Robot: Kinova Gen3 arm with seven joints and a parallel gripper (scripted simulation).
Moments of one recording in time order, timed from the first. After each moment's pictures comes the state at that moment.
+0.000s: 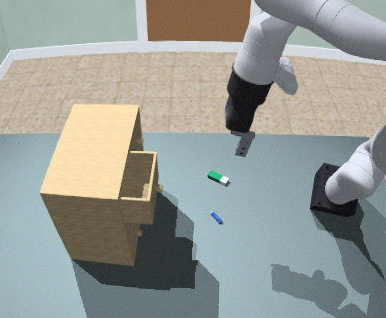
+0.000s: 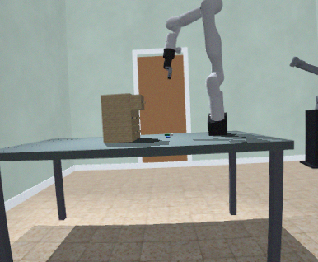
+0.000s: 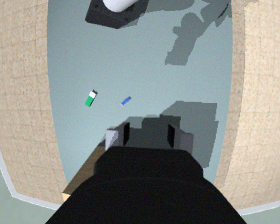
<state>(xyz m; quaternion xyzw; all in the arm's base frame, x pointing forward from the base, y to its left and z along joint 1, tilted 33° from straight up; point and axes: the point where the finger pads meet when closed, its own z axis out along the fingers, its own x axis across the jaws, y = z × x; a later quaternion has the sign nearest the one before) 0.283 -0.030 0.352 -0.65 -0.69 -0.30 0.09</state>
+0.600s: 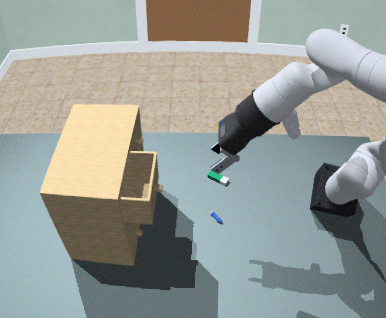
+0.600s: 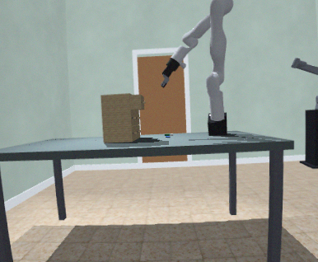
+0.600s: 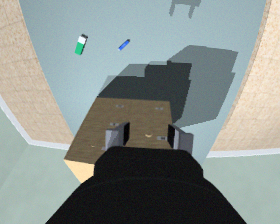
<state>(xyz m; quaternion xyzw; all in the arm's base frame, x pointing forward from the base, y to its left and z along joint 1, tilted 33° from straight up) 0.328 0.002 0.312 -0.65 -0.60 -0.46 -0.07</state>
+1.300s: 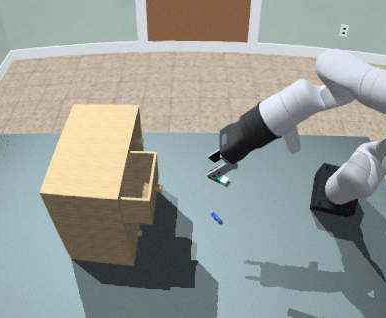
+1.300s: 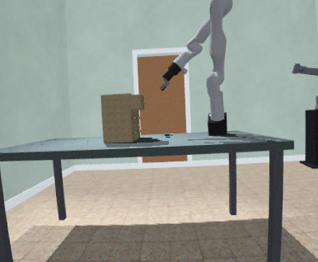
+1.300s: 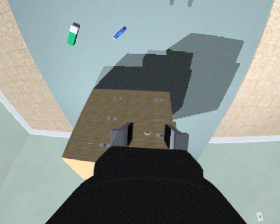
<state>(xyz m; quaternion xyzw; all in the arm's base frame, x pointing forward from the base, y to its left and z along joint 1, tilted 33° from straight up) 0.334 0.016 0.297 -0.65 -0.57 -0.49 -0.10</state>
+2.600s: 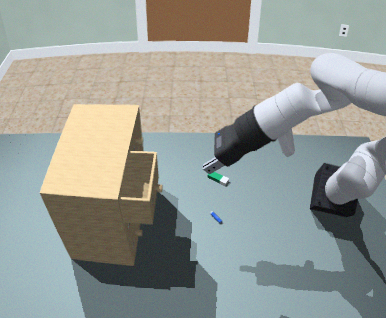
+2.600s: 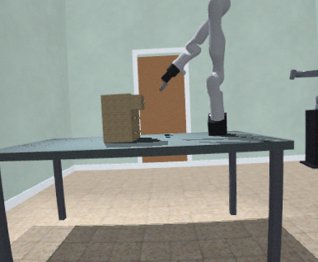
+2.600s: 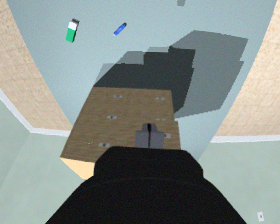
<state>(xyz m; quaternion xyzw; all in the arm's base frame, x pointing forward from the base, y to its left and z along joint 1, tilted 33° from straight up) 0.345 0.020 0.291 -0.65 -0.57 -0.49 -0.11</state>
